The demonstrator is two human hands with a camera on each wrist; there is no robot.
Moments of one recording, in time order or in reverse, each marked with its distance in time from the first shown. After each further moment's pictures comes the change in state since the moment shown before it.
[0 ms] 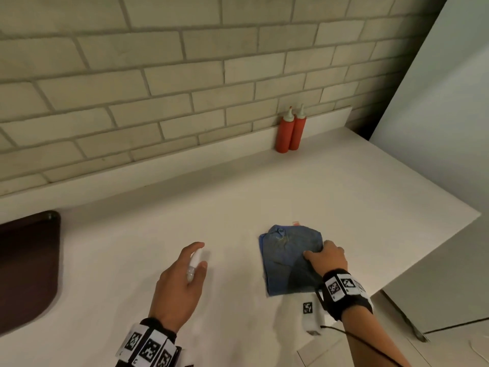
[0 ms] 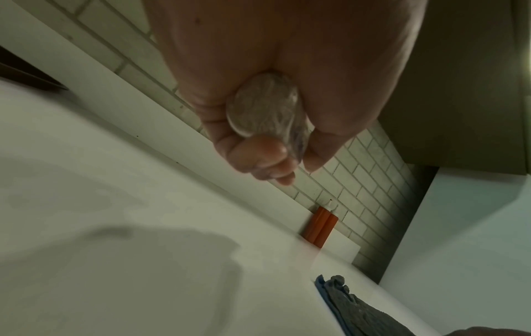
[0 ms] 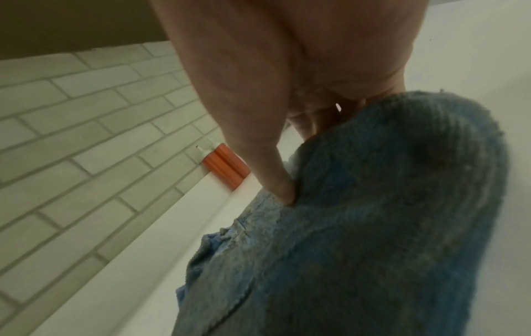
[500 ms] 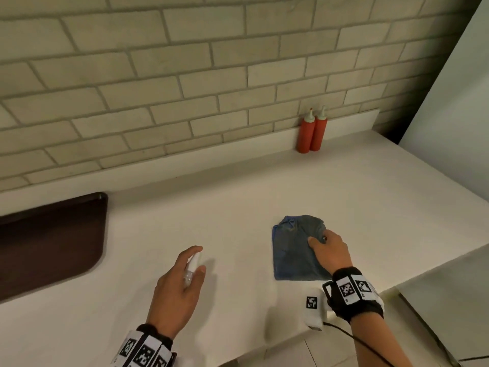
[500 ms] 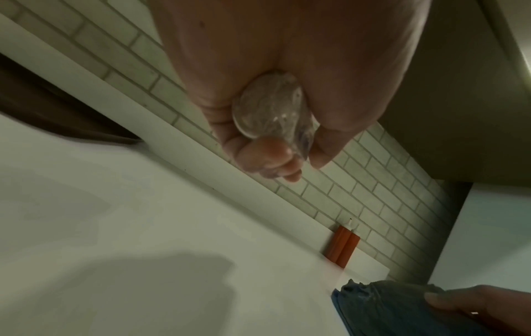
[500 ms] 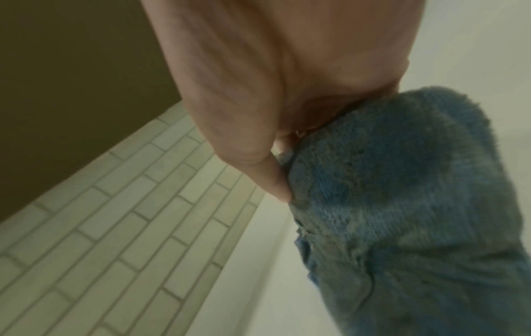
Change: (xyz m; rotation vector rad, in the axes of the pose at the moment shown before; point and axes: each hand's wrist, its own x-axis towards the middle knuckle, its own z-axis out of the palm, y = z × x) left_hand -0.078 0.017 -0.021 -0.025 0.093 -0.070; right_hand -0.040 -0.008 -0.020 0.220 -0.064 -0.280
